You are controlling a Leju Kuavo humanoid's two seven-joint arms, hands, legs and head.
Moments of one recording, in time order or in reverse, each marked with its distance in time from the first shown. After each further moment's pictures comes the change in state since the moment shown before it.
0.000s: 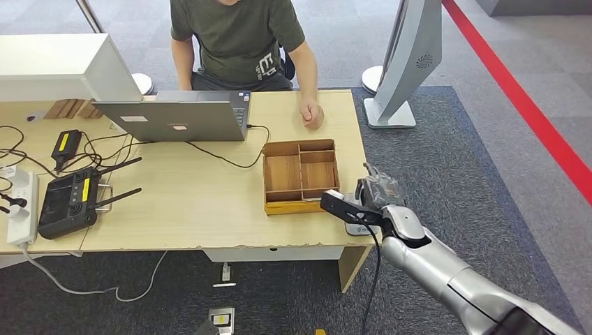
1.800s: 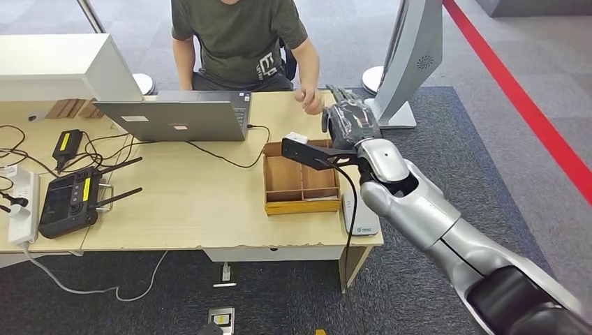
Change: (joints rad) left arm -0.004 -0.006 0.015 0.002 -0.077 -0.023 0.033; right arm -0.249 0.093 -0.059 -0.218 0.191 0.207 0.003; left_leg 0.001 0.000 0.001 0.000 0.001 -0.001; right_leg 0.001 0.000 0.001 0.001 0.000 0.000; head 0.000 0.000
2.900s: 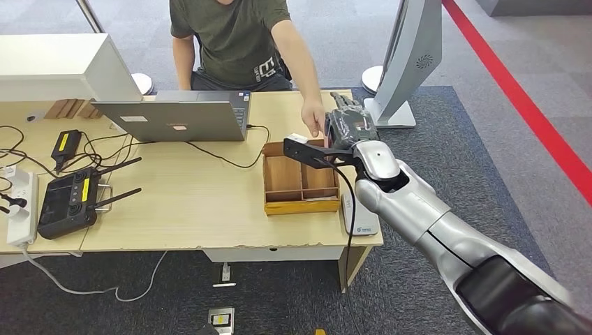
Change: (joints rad) left arm 0.000 0.013 0.016 0.025 -0.005 -0.031 0.016; right arm -0.041 0.047 0.049 0.184 -0.011 -0.046 0.020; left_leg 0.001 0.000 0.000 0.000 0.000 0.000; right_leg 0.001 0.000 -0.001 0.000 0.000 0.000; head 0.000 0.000
